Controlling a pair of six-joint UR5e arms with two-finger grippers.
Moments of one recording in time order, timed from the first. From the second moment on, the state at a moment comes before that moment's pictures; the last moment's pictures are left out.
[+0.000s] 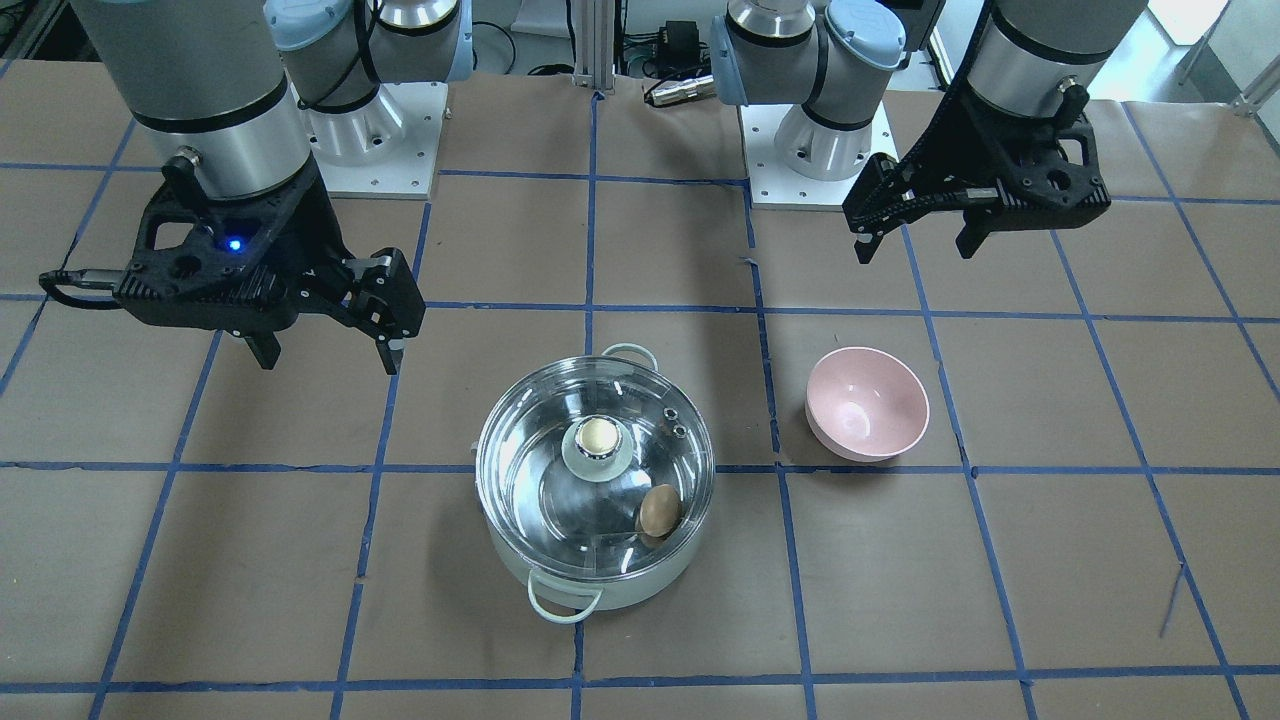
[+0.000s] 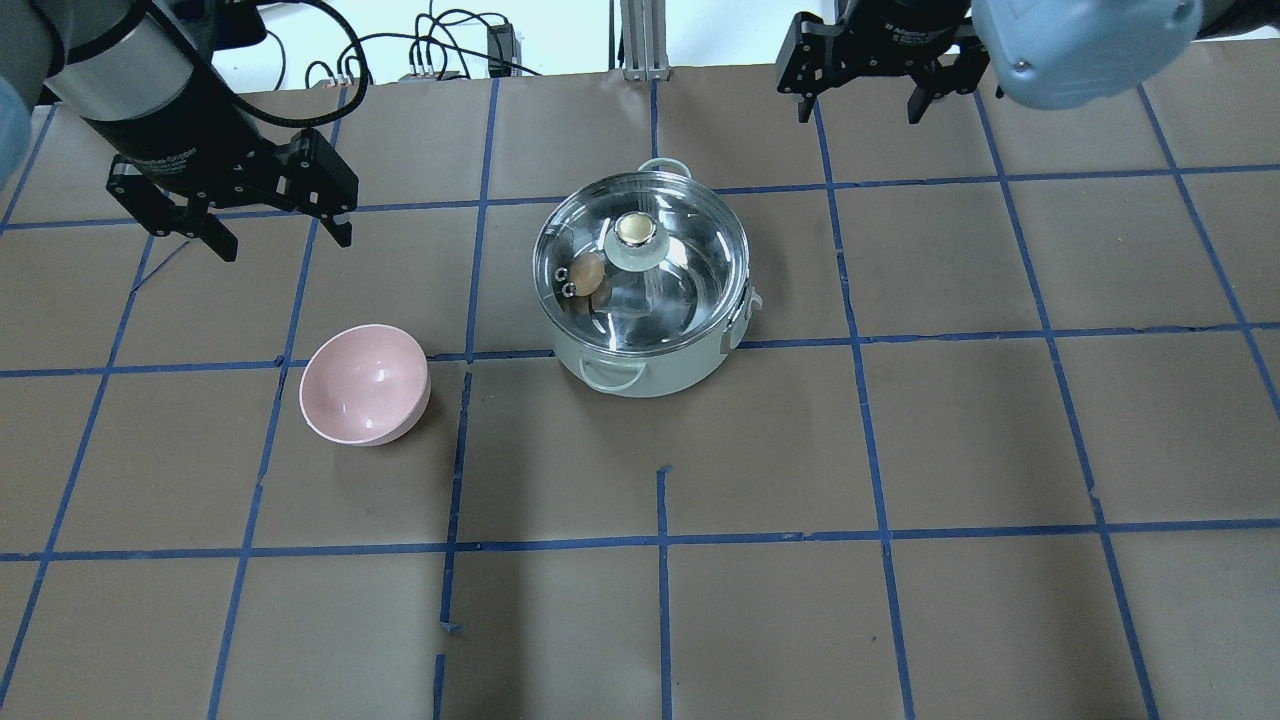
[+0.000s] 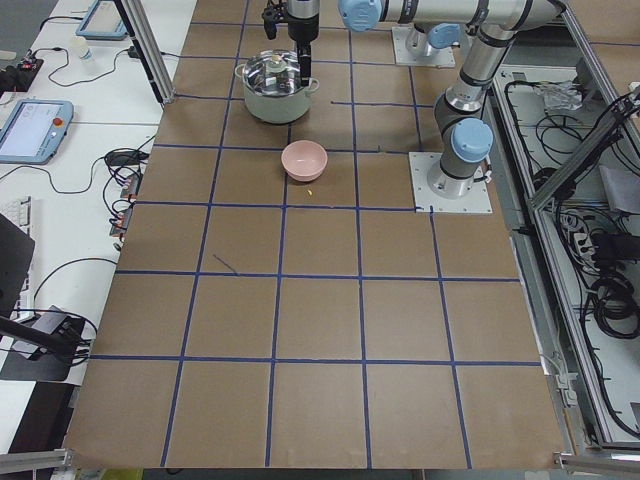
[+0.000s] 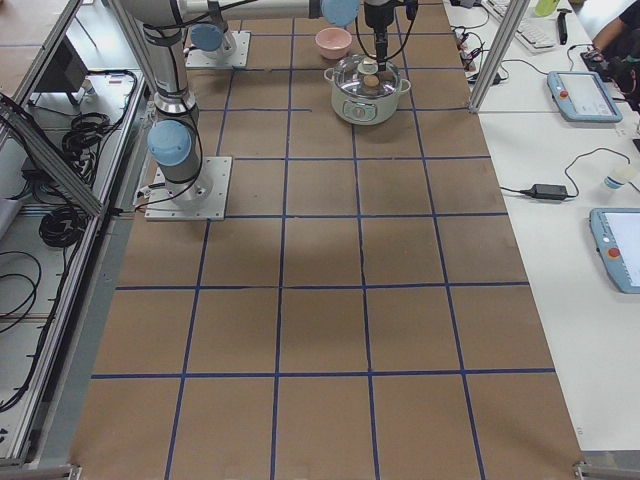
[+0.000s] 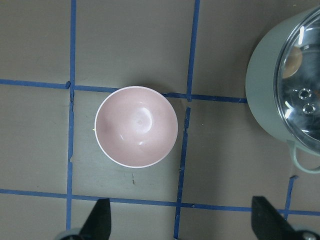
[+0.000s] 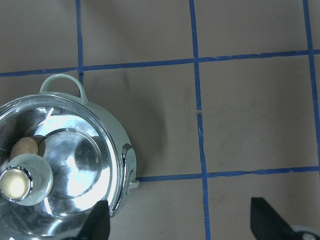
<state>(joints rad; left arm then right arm) -1.49 -1.54 -1.56 -1.60 1.57 -0.01 1.66 -1.40 1.41 -1.77 -1.57 0.14</state>
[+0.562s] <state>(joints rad) -1.49 -1.54 -1.56 -1.60 1.57 -0.02 1.64 -1.45 1.46 -1.65 -1.55 0.09</state>
